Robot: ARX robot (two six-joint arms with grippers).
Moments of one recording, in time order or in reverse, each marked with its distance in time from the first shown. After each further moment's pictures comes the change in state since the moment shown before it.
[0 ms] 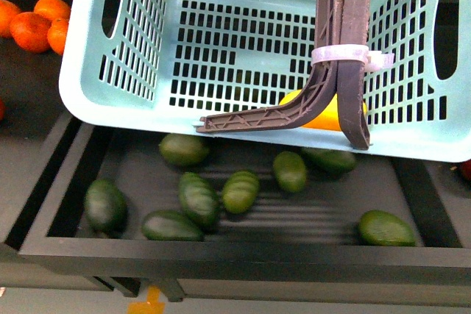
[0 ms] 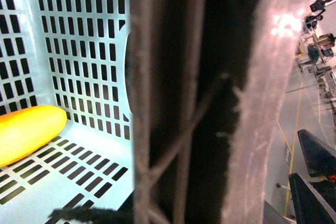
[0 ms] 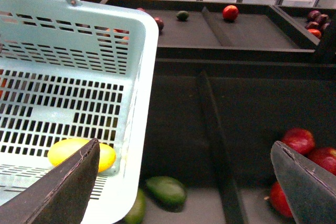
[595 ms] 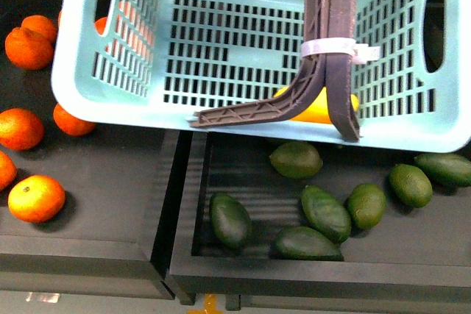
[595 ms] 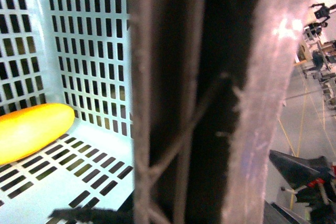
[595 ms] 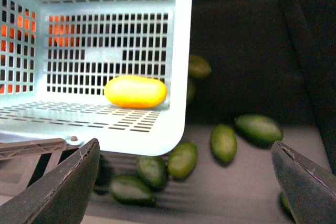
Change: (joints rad) left arm 0.005 0.000 0.000 0.000 -0.002 0.001; right arm -0.151 0.138 0.126 -0.301 -0.319 0.095
